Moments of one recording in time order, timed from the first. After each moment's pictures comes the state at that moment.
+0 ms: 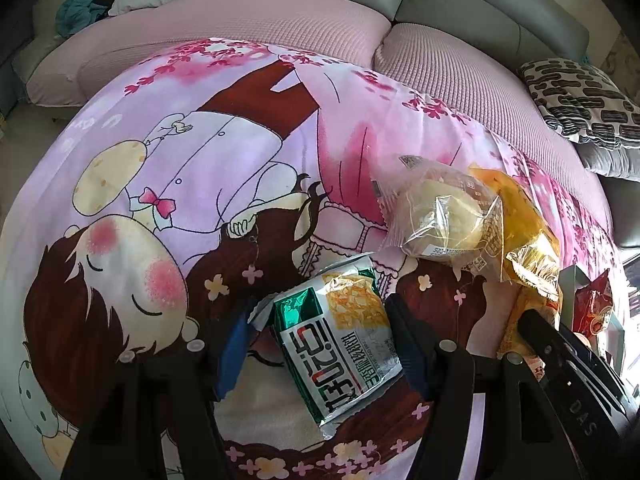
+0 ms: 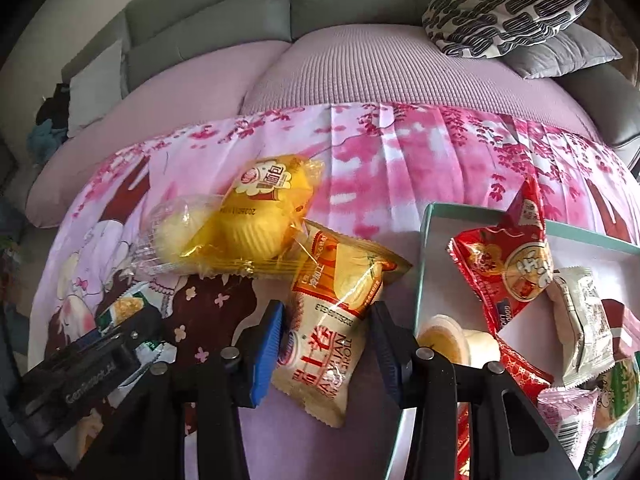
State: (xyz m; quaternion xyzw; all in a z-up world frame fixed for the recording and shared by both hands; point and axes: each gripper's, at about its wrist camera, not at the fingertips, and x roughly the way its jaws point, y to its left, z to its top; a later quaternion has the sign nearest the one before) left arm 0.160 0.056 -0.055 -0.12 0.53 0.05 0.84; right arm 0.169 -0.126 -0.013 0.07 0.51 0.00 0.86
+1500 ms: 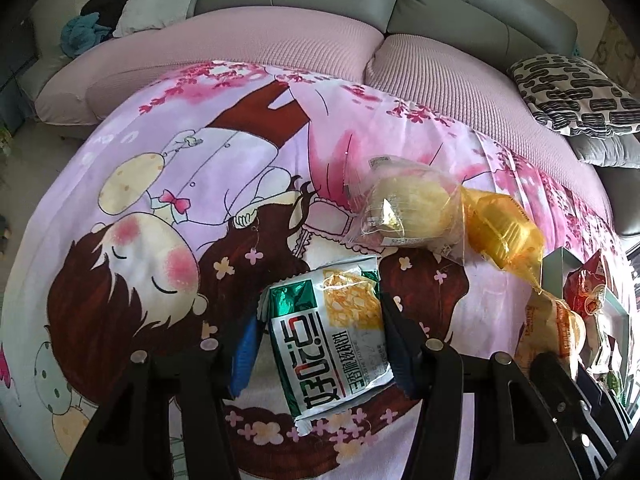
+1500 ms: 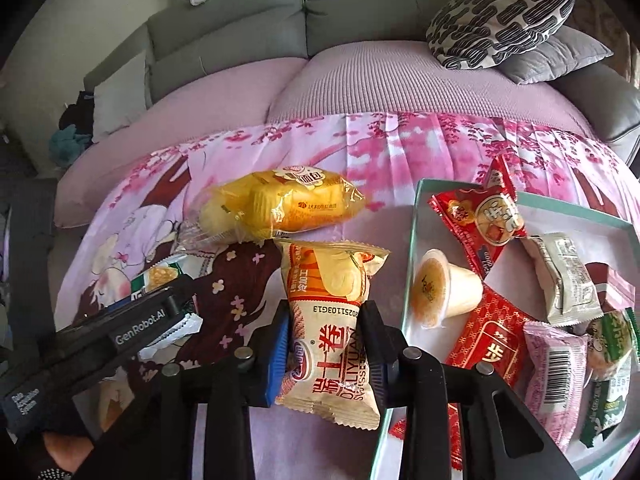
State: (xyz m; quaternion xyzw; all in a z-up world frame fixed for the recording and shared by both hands) left arm 0.135 0.038 -0.033 -0.09 0.50 0.06 0.86; right arm 0.110 -0.131 0.019 0.09 0.47 0.03 0.88
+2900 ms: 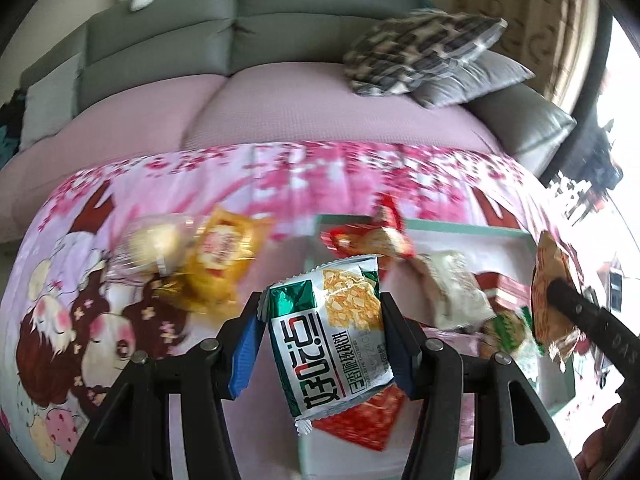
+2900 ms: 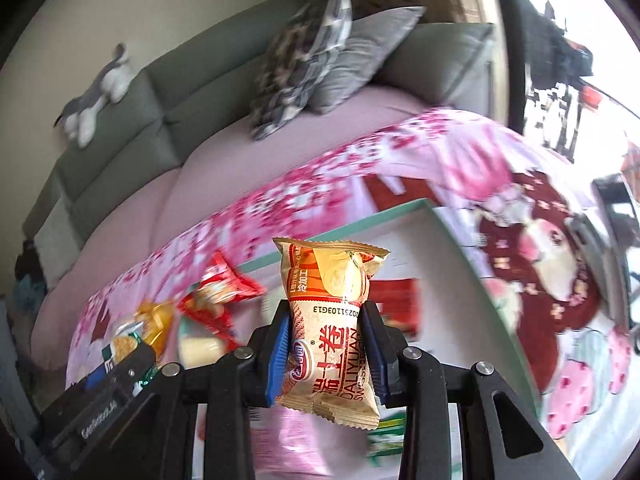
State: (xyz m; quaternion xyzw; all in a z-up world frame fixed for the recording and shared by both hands) left arm 0.094 -0.153 0.024 0.02 0.44 -0.12 0.89; right arm 0.027 -0.348 0.054 0.24 0.38 -0.16 0.88
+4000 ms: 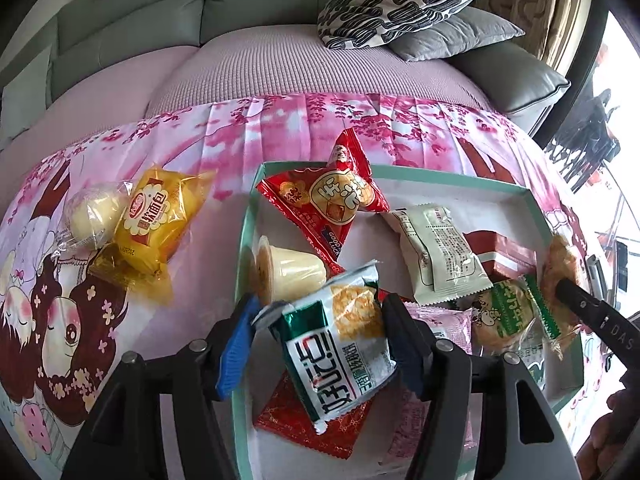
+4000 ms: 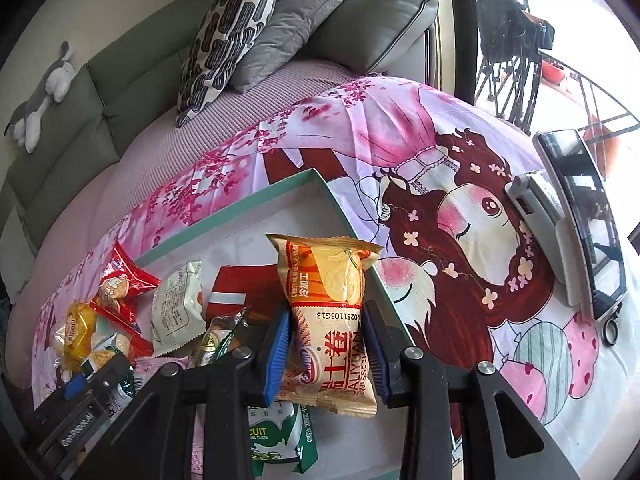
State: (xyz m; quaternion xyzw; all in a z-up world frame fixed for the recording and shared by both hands) left arm 0.100 -0.184 -0.015 0.03 0.50 -0.14 0.86; right arm 0.012 -0.396 0.017 0.23 0.43 -0.22 0.84
